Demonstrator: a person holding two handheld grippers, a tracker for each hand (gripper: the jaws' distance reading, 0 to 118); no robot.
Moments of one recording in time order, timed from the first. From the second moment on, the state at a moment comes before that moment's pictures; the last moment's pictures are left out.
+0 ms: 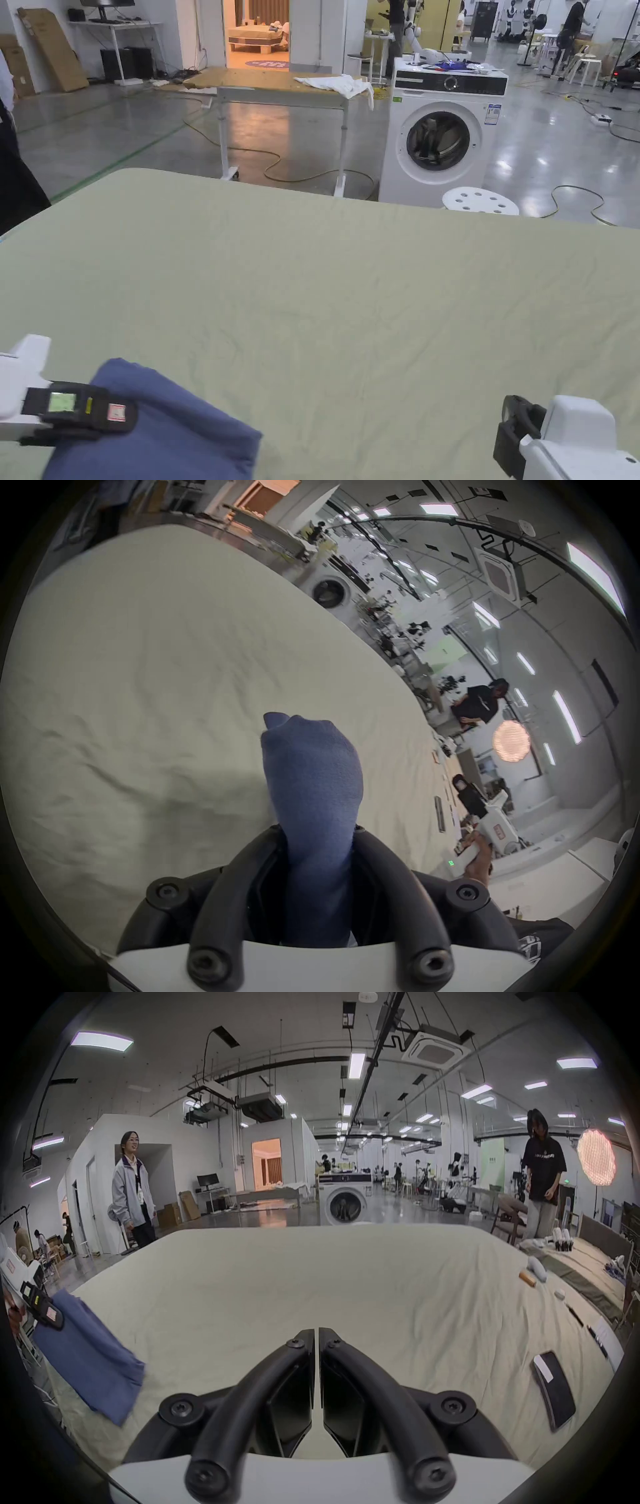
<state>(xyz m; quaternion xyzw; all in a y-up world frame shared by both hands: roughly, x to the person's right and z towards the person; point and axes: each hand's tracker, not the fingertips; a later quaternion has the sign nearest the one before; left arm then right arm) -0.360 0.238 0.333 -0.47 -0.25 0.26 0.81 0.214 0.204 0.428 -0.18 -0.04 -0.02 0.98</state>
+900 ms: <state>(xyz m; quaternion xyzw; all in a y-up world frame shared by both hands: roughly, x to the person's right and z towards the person) -0.435 0.288 0.326 -0.44 -0.01 0.09 0.89 0.229 0.190 0.422 -0.21 -0.05 -0.02 0.98</state>
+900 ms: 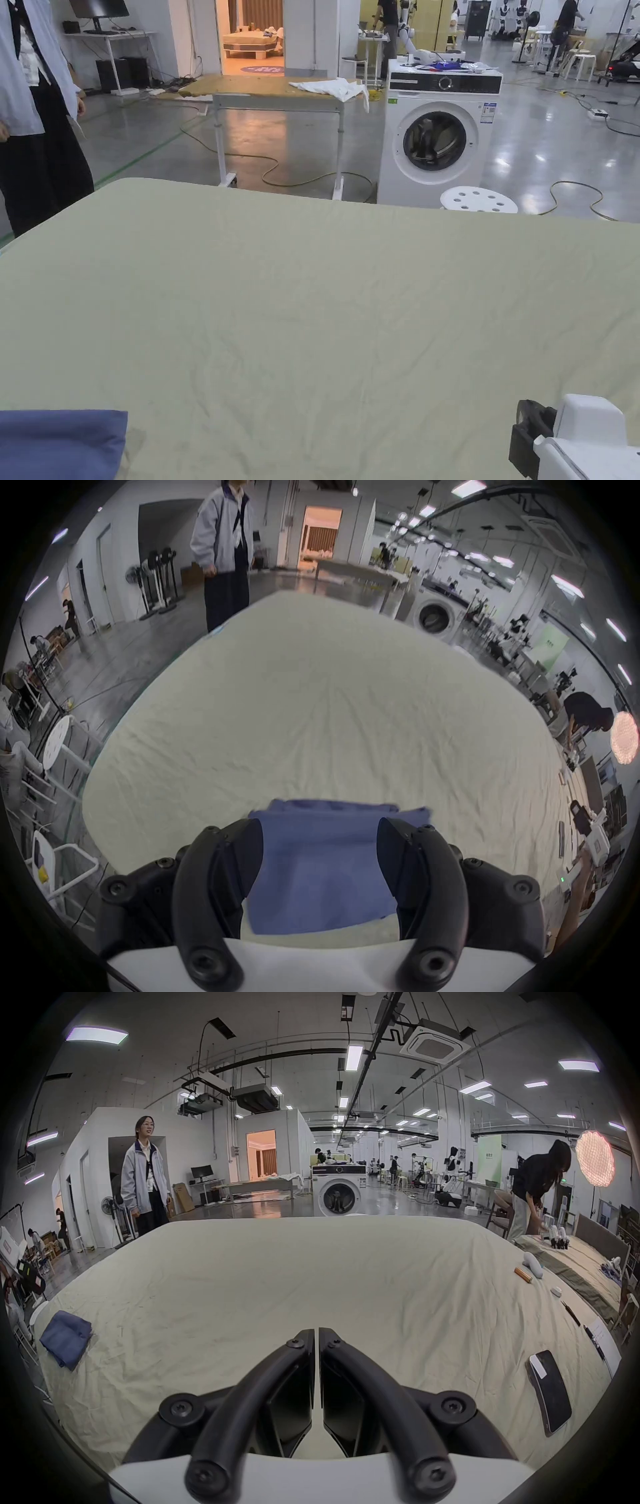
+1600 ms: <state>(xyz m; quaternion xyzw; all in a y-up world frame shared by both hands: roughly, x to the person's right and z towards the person) -0.168 0.199 0.369 -0.15 -0.10 0.04 0.98 0.215 0.200 0.426 -0.12 -0.07 -0.02 0.99</state>
